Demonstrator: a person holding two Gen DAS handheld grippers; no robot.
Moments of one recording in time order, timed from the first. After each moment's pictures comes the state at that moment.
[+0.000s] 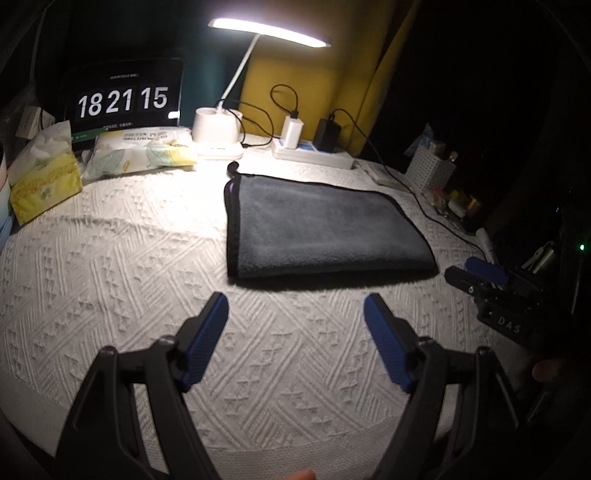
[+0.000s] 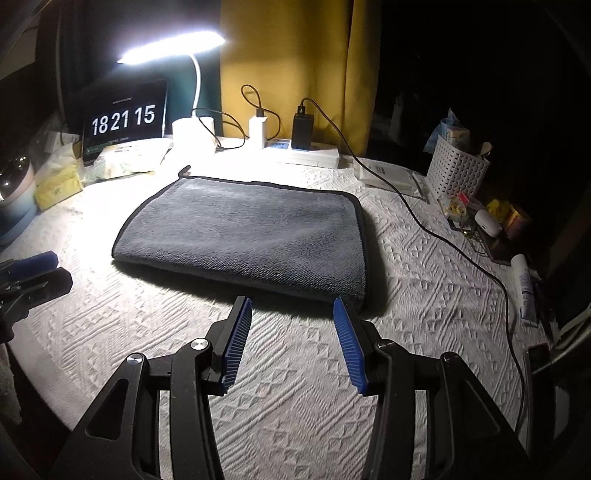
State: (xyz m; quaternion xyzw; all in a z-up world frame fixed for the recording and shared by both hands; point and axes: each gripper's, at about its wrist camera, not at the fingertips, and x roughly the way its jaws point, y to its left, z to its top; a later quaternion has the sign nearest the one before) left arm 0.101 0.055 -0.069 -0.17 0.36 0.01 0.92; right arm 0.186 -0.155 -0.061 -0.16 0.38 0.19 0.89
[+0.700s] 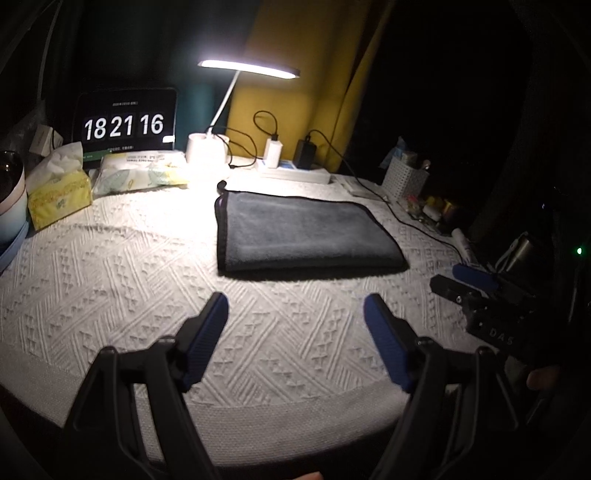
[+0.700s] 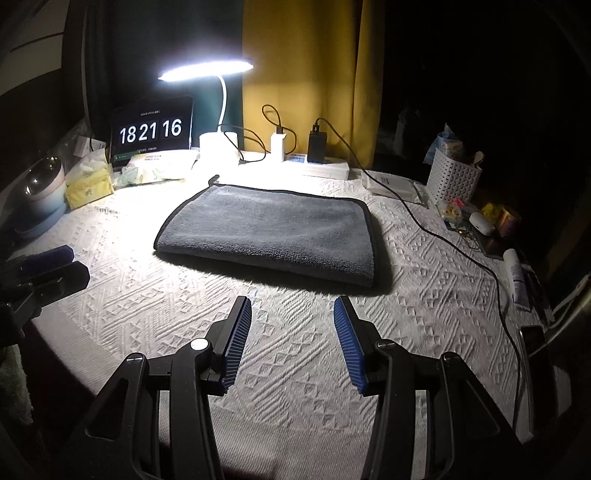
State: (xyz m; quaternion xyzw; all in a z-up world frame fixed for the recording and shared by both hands) left arm 0.049 0.033 -0.046 -0.15 0.31 -0.01 0.94; right arm 0.124 -0.161 -0.040 -0.14 0.35 0.20 0.90
